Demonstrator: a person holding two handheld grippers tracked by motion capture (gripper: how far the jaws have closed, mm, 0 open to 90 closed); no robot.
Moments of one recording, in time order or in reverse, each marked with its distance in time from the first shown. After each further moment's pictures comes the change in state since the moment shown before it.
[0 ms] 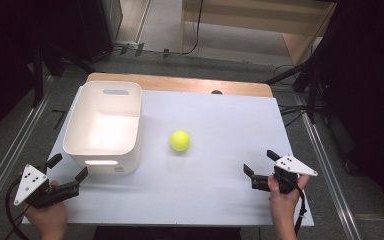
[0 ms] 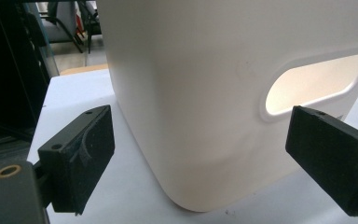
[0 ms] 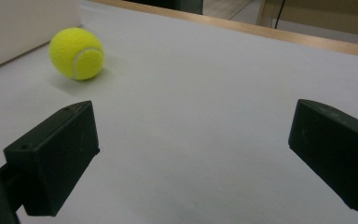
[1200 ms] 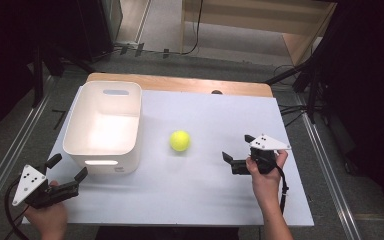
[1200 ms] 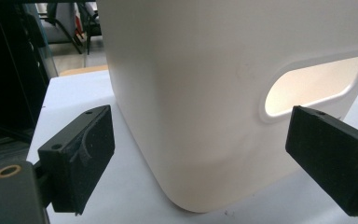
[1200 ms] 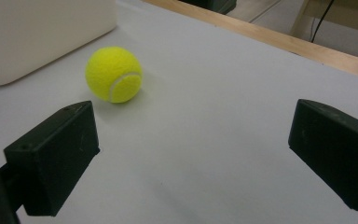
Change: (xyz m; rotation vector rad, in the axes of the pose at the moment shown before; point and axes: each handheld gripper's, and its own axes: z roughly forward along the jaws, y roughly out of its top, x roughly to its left) left arm 0.001 0.000 -0.001 -0.009 -0.005 -0.007; right arm 0.028 0.051 0.045 0.073 0.106 -0.085
